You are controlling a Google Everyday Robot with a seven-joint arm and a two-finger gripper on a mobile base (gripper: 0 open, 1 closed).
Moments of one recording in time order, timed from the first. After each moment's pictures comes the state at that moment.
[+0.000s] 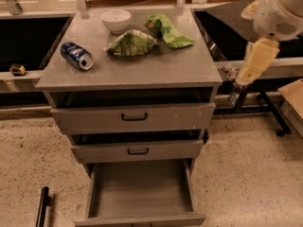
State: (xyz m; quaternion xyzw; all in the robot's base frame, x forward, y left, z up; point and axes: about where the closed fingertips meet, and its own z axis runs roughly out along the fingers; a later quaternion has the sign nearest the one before) arm 0.549 -0.215 0.984 -0.61 0.74 -0.09 0.25
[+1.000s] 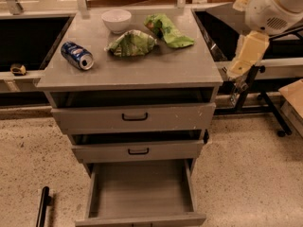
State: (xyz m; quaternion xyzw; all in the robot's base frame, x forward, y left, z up) arm 0.572 -0.199 0.995 -0.62 0.72 -0.09 0.29
